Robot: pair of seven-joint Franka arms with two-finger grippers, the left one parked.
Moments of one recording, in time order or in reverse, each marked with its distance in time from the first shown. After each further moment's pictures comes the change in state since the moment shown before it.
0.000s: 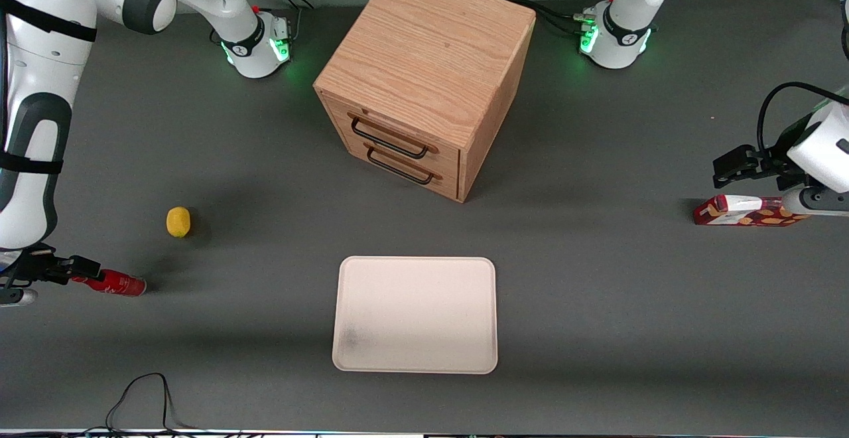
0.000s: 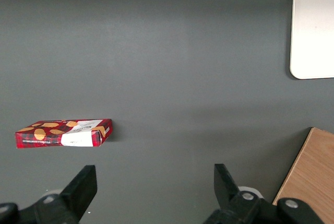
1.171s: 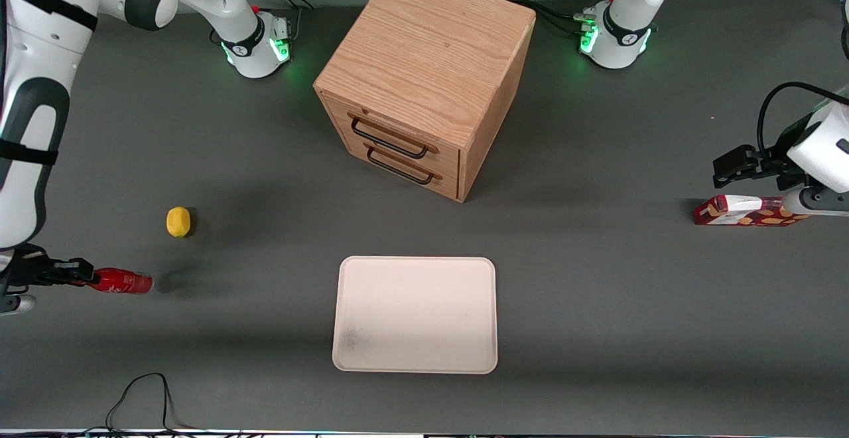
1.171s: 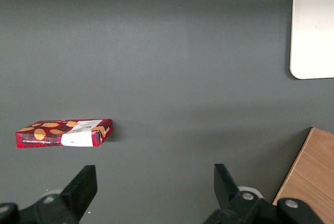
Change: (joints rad) arm 0.033 -0.035 -0.006 0.196 -0.119 -0.273 0.119
